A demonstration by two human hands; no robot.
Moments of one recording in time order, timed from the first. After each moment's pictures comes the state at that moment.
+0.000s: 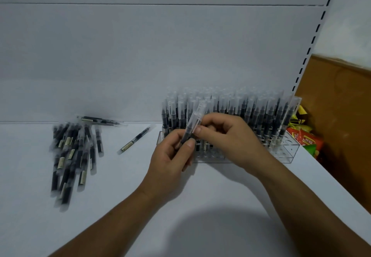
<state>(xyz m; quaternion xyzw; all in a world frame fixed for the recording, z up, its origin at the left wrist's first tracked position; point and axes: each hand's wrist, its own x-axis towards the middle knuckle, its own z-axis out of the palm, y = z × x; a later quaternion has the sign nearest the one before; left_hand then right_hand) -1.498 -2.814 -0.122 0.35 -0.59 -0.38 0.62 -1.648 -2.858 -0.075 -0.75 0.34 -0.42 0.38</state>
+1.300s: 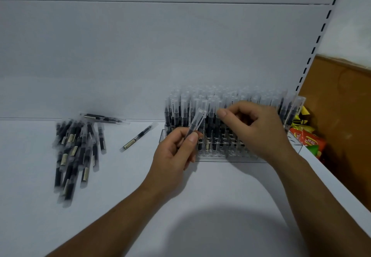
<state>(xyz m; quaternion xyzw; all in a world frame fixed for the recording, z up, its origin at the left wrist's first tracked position) -1.498 -2.818 -0.123 0.36 -0.58 -0.38 0.62 -1.675 -2.870 -0.071 -0.76 0.40 -0.48 0.17</state>
